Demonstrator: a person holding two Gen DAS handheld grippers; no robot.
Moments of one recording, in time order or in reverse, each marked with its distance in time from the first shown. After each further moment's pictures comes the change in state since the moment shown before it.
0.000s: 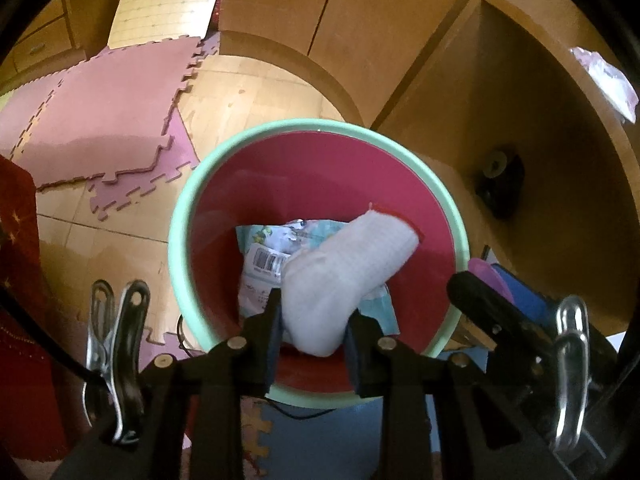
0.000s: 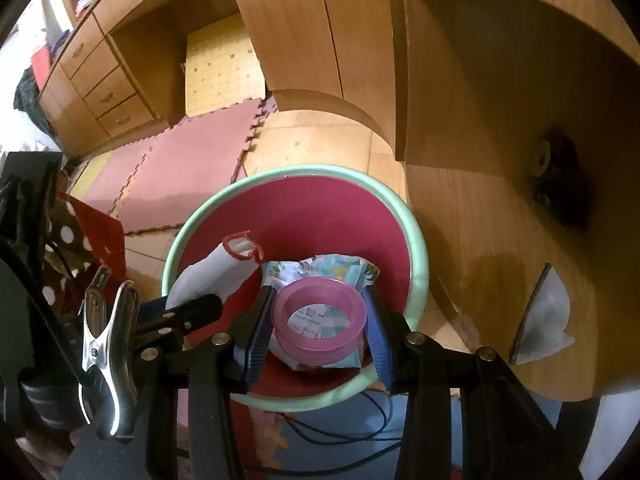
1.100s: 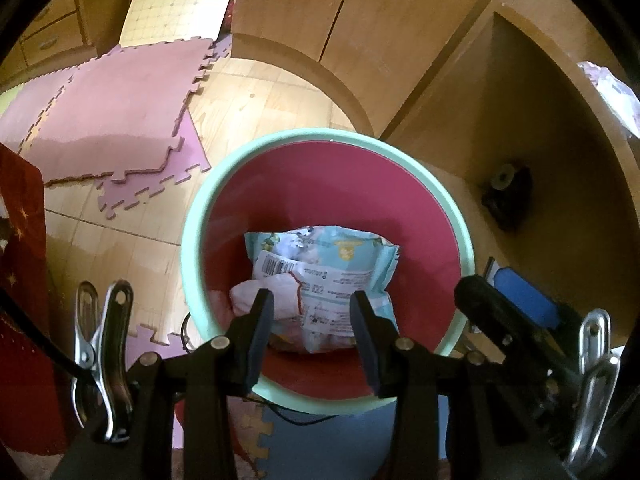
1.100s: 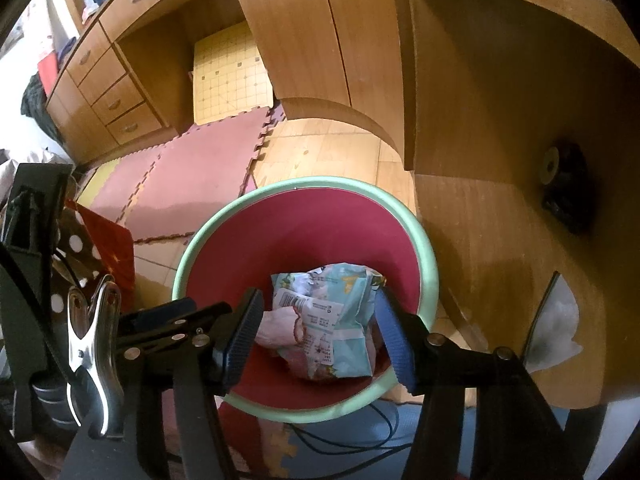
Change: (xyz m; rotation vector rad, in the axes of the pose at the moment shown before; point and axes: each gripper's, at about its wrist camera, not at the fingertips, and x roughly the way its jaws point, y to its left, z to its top) left arm -0.006 0.005 0.003 -0.045 -0.021 0.018; right arm -0.003 0.000 0.004 -0.003 -0.034 0.036
